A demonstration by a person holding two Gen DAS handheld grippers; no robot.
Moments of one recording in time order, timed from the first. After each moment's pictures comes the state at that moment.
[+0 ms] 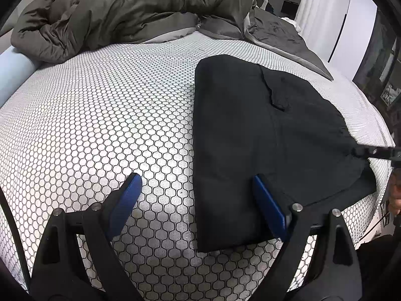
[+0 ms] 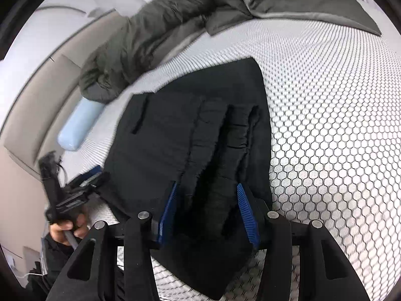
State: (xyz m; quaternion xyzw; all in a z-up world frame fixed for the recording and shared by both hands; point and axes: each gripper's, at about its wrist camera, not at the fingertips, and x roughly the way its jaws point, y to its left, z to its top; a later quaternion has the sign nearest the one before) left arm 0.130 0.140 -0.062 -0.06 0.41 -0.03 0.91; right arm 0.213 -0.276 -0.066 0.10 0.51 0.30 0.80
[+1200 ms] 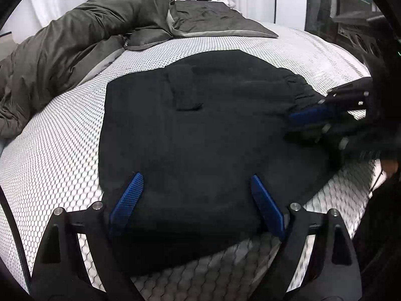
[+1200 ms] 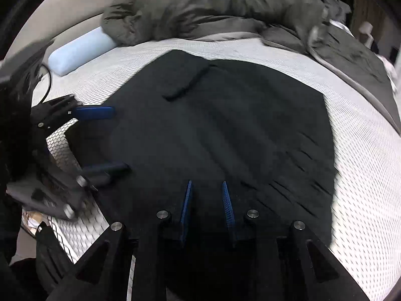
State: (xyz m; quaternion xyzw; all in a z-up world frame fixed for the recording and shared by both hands) left arm 0.120 0.051 -0.061 0.11 0.39 -0.15 0.90; right arm 0.168 -0.171 -0.076 -0.13 0.44 0.32 0.83
